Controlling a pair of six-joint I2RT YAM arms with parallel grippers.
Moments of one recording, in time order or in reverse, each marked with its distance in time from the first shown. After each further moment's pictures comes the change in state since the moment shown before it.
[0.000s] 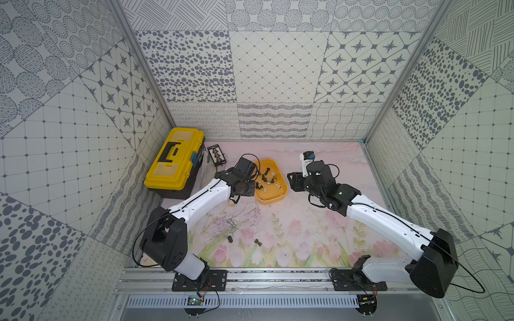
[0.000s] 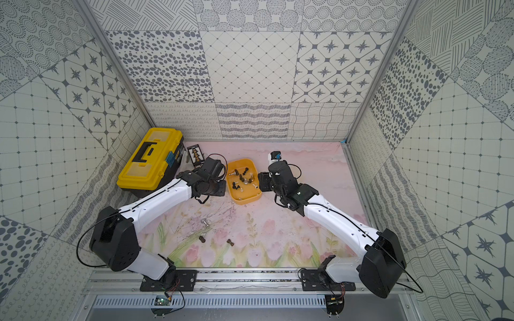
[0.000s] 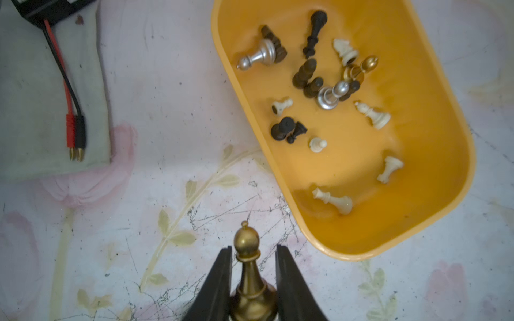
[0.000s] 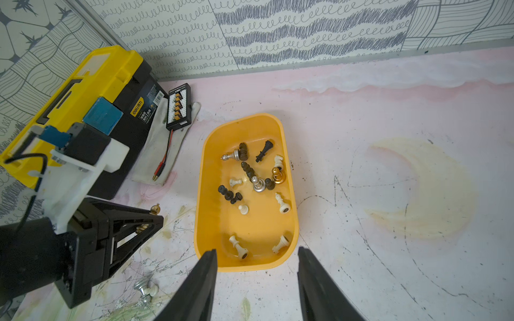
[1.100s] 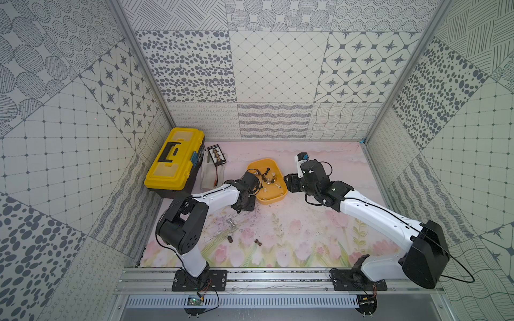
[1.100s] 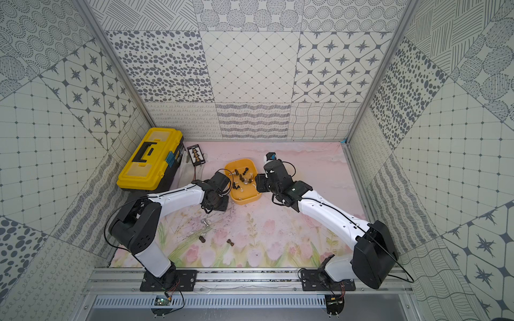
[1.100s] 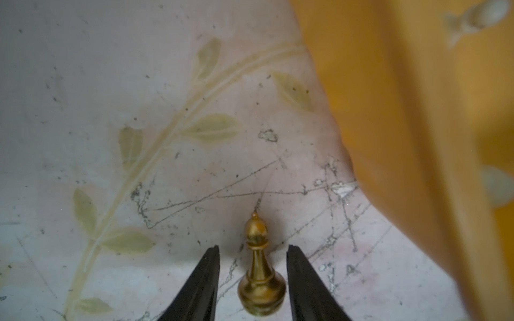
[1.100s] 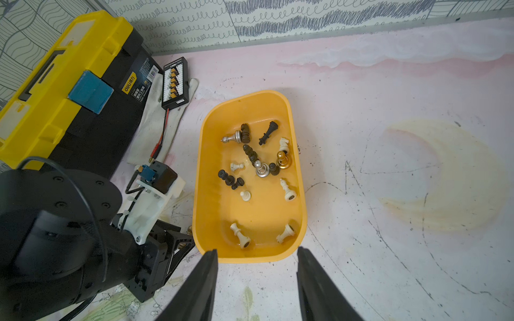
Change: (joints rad) left arm -0.002 0.159 -0.209 0.113 0.048 -0.027; right arm 0.000 0.086 0.045 -0.050 -0.059 0.005
